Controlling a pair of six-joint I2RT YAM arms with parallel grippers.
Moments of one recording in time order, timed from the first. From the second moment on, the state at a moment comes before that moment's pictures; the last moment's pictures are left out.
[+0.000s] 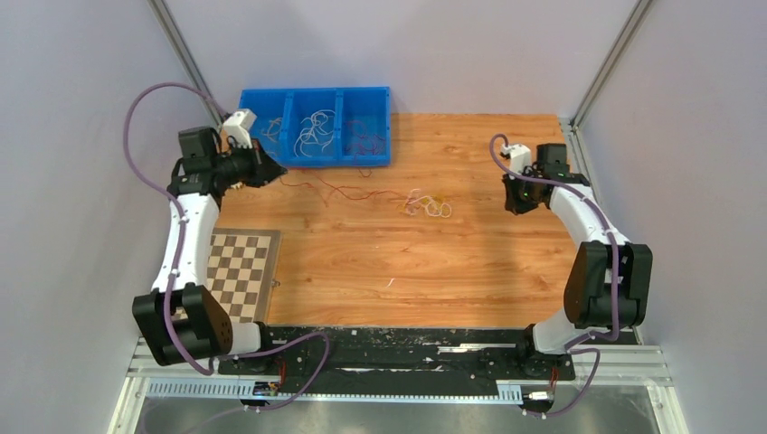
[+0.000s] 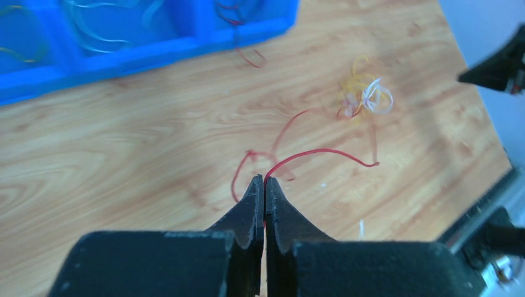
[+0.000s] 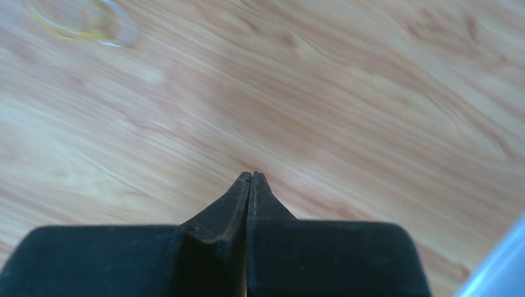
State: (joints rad) left arm 0.15 1.34 1.21 -0.50 0.79 -0.01; right arm 0.00 1.55 1.14 -0.55 -0.33 -0.38
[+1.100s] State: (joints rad) left arm 0.06 1.16 1.37 -0.39 1.00 -0.23; right arm 0.47 1.86 1.44 -0.36 -0.67 -0.37
